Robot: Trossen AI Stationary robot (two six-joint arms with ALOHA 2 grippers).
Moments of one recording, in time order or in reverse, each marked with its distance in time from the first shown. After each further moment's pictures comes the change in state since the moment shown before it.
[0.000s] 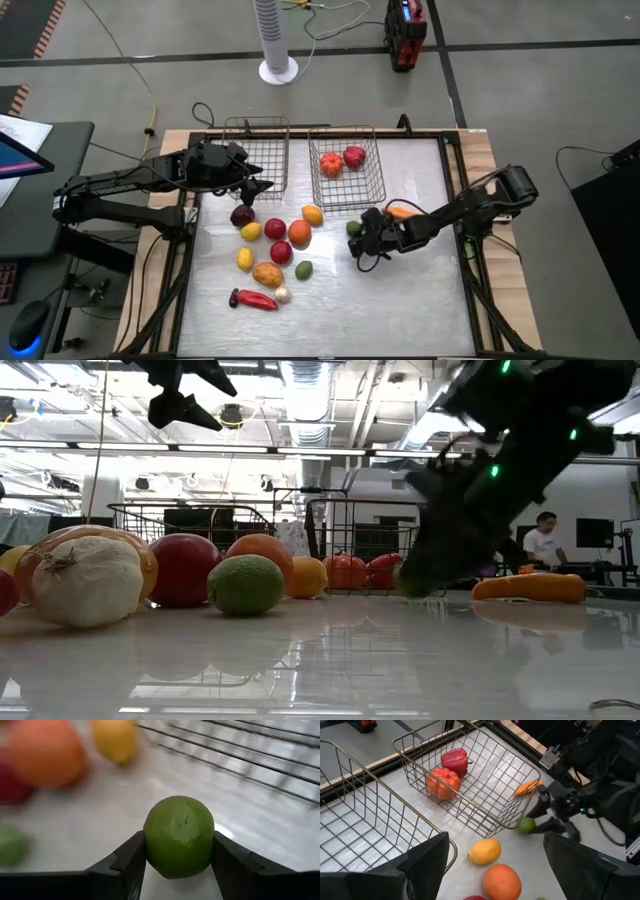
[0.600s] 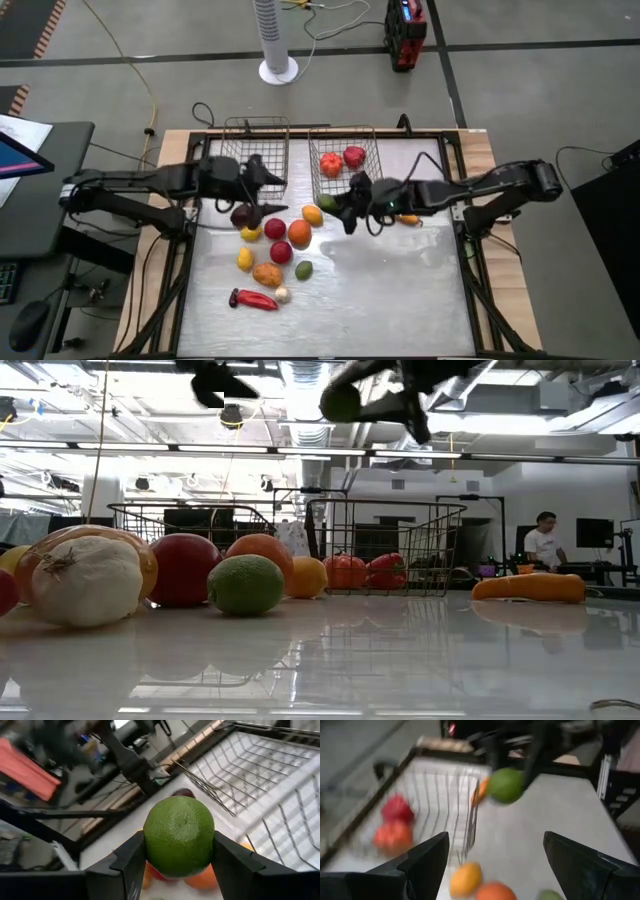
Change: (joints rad) left arm -0.156 0.116 0.000 0.240 0.081 0.471; right arm -0.190 -0.224 0.295 0.055 -0.328 -0.393
